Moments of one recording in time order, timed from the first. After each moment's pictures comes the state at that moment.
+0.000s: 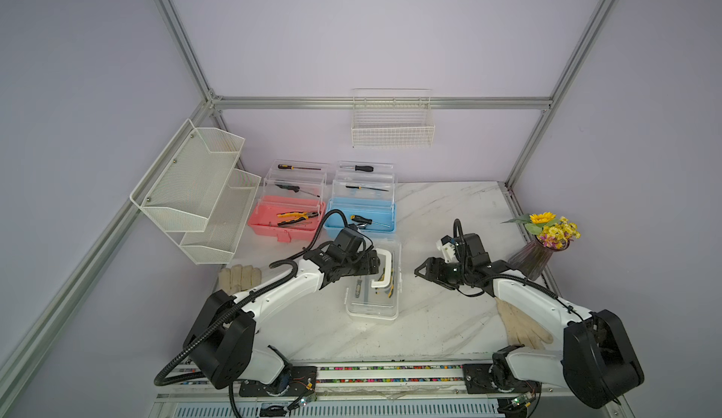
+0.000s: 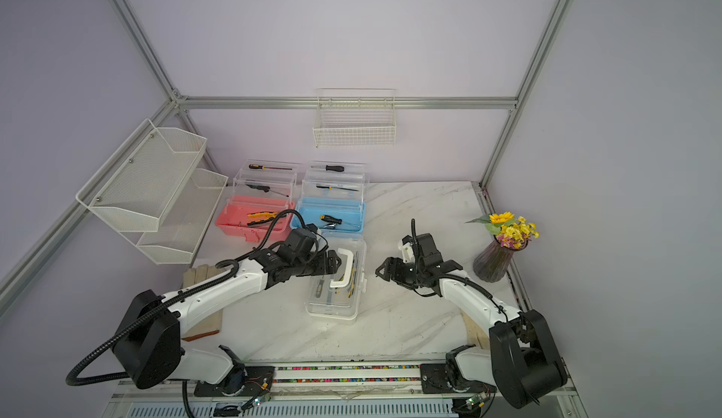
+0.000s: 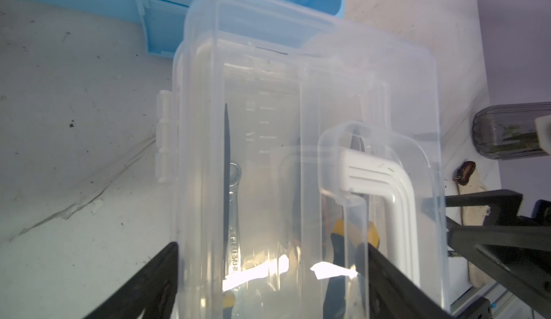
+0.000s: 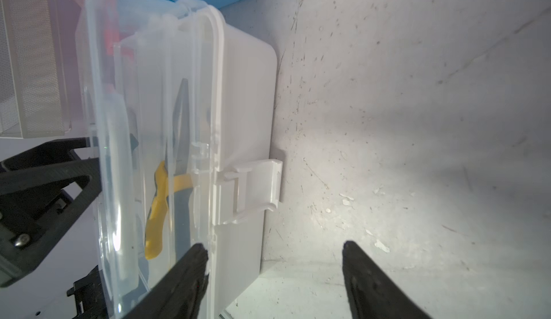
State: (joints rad) left arm -0.61 1.41 0.92 -0.38 0.05 -0.68; right arm 0.33 1.27 0.66 -0.28 -0.52 0.65
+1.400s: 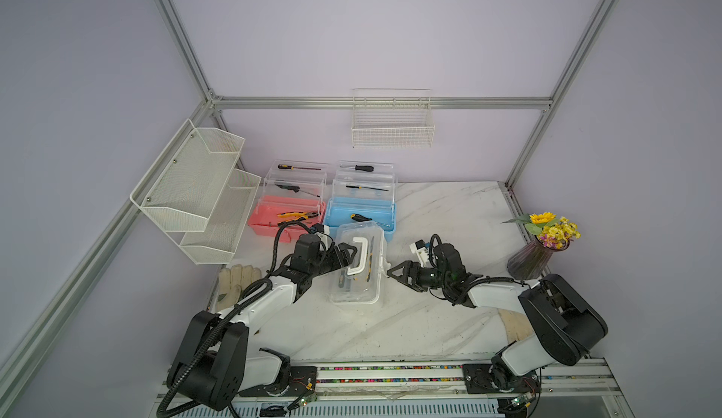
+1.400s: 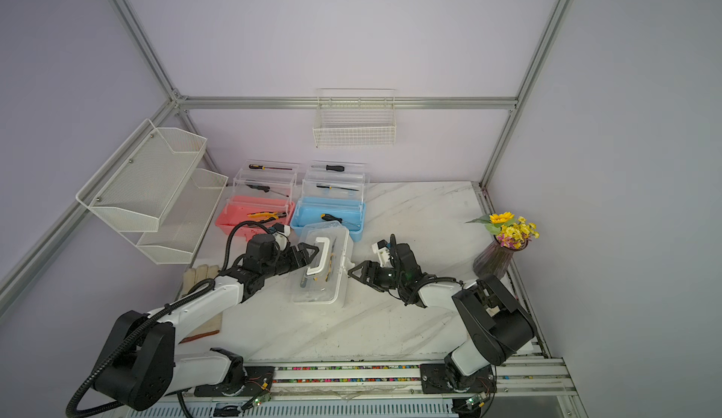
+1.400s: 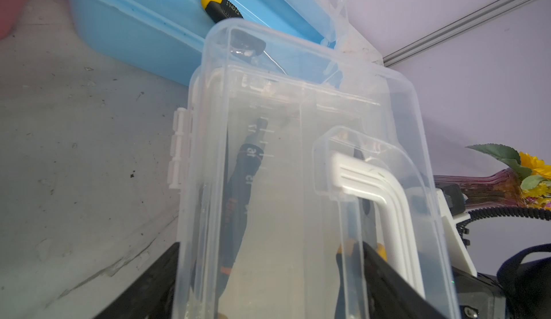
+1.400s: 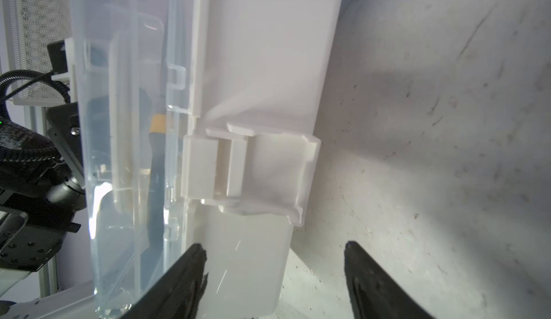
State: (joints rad) left arm -0.32 1.31 0.64 0.02 0.31 -0.70; right arm 0.51 1.56 0.55 0.49 -0.64 0.95
